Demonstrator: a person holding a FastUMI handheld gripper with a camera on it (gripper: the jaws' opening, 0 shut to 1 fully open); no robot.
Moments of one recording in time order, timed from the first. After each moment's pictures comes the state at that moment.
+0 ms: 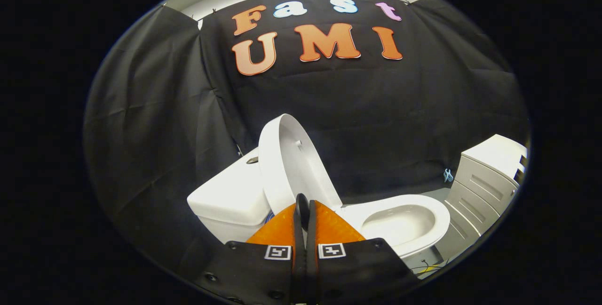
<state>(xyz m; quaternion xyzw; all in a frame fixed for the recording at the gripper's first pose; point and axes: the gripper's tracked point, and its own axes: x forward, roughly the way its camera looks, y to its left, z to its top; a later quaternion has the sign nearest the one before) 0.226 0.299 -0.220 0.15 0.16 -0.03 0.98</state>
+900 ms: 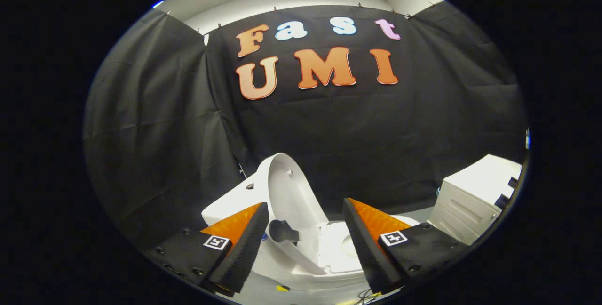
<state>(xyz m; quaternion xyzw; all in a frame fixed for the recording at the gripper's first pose) 0.166 0.225 -0.111 0.11 0.09 -0.03 0.99</state>
